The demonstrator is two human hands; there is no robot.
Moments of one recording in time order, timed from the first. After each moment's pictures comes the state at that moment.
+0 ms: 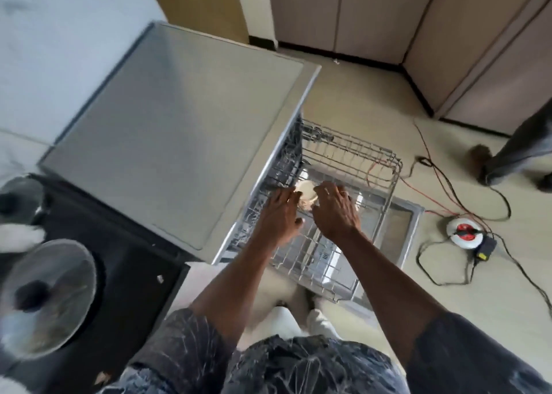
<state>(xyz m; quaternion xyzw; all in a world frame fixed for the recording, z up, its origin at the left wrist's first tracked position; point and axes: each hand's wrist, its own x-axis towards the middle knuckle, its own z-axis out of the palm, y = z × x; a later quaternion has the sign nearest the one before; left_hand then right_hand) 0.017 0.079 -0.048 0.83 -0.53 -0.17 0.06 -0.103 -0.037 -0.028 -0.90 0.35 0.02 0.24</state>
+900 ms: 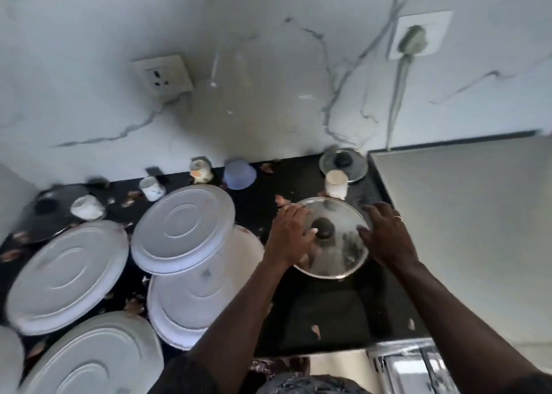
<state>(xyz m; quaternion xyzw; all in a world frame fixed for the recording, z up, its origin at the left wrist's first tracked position) 0.154 0.578 0.062 0.96 -0.03 0.10 0.26 0.196 0.335 0.072 -0.97 -0.13 -0.03 0.21</state>
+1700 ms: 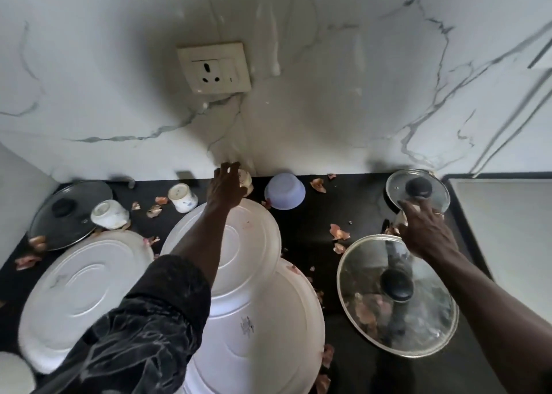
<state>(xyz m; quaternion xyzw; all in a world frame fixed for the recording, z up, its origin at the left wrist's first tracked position) 0.289 0.905 0.072 0.97 0.21 0.03 0.15 0.338 0.455 0.069 -0.99 -0.10 0.08 0.11</state>
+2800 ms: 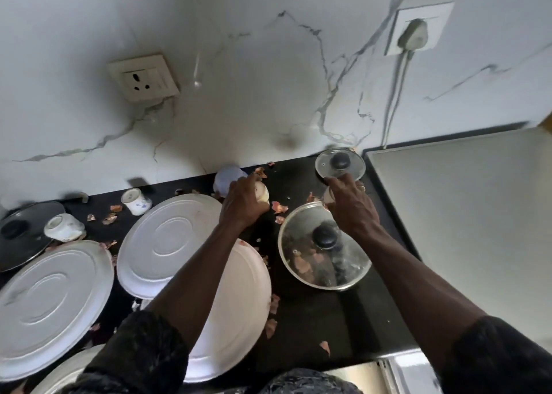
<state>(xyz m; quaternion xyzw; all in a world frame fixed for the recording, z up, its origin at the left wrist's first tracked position) 0.226 0.687 0.113 0.97 0.07 0.04 0.22 0.248 0.428 0.117 -0.97 -0.14 -0.02 0.20</state>
